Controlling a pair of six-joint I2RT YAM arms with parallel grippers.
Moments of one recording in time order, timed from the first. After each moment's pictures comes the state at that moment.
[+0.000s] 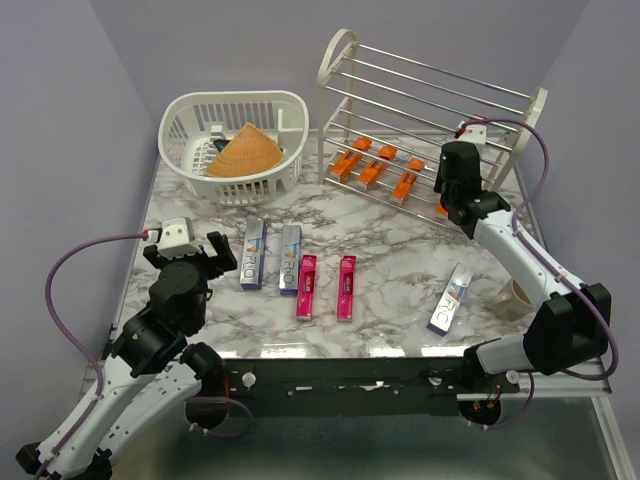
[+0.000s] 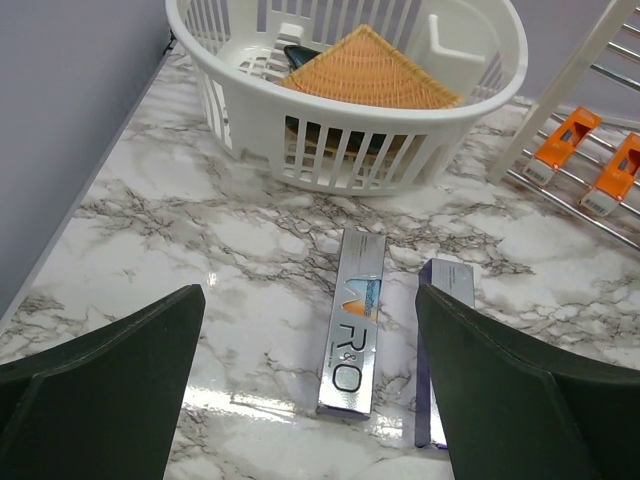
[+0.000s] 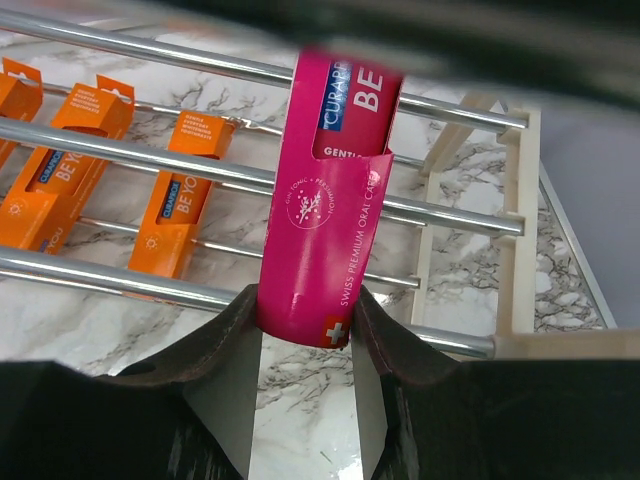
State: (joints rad) left arm -0.67 0.40 0.71 -0.50 -0.77 -0.30; right arm 0.31 1.38 1.16 -0.25 0.58 0.17
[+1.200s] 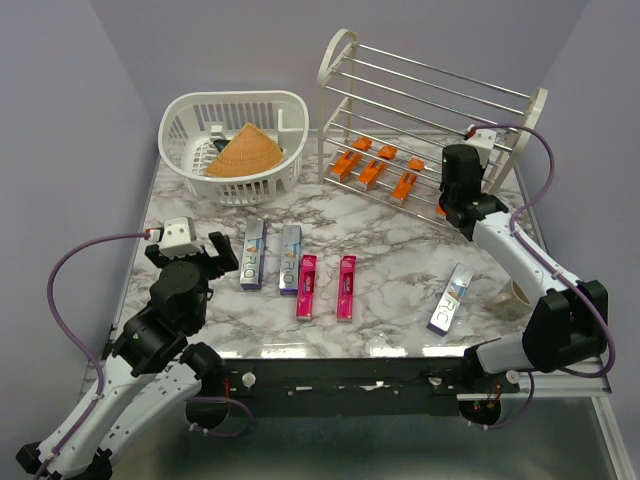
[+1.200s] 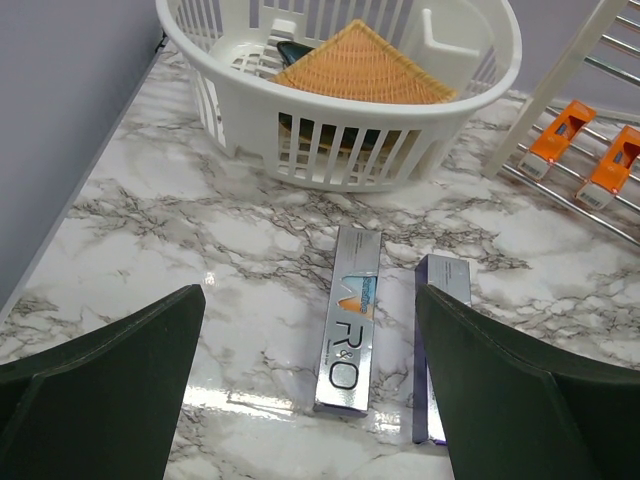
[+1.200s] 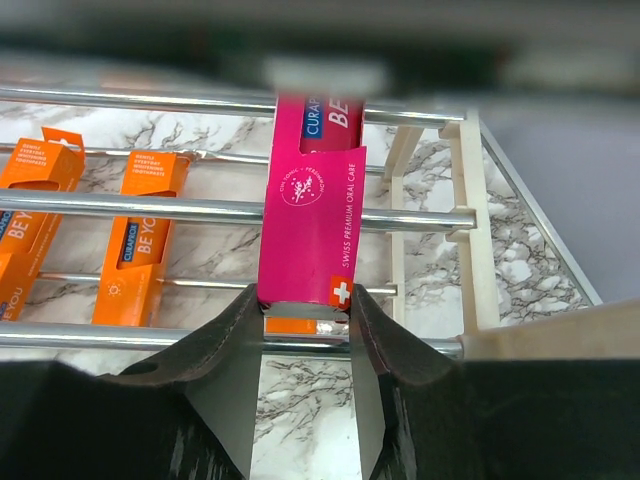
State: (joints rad) left arm -0.67 0.41 0.70 -0.50 -0.76 -0.30; right arm 0.29 1.41 1.11 -0.16 0.70 0.23
